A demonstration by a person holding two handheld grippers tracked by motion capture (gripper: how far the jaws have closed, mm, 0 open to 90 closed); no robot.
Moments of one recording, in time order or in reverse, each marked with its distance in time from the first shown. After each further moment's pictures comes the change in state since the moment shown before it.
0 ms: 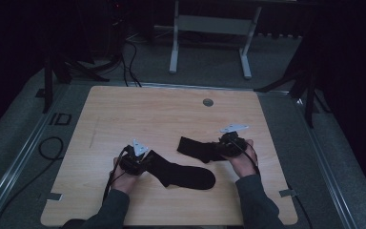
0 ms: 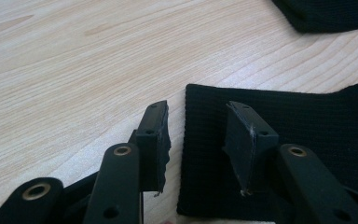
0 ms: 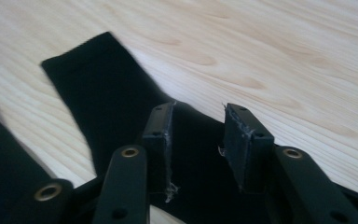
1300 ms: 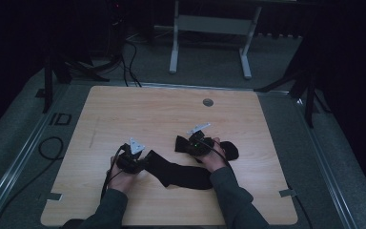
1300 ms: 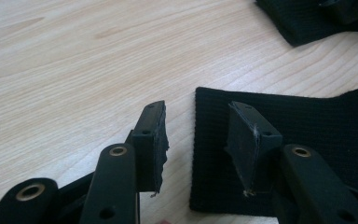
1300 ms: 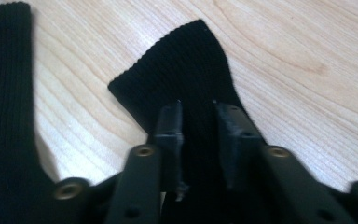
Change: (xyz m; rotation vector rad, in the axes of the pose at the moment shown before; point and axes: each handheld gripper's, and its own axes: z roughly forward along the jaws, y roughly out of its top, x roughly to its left) left arm 0.009 0.002 -0.006 -0.016 -0.013 -0.025; right arm 0.063 0.030 0.077 0.118 0.139 -0.109
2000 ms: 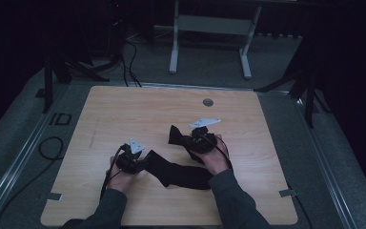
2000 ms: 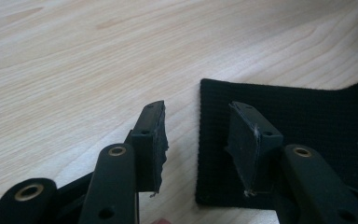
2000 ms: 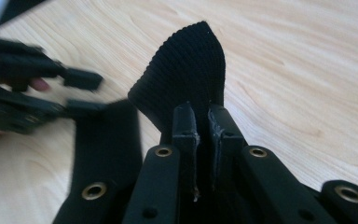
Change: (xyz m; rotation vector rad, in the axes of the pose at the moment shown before) left arm 0.000 -0.001 0.004 0.037 -0.004 0.010; right arm 0.026 0.022 -0.071 -0.223 0.102 0.049
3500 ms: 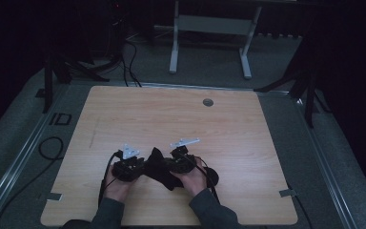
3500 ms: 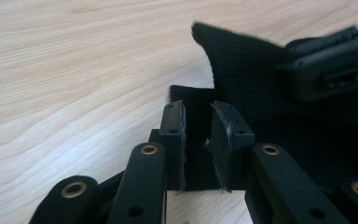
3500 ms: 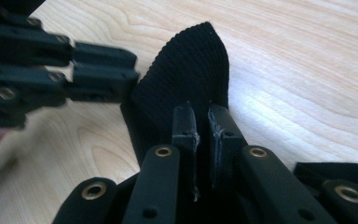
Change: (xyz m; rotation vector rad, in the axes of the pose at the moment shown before) left arm -0.006 -0.010 -0.038 -0.031 -0.105 -0.134; right arm 0.061 -0.038 0.049 0.086 0.109 0.166
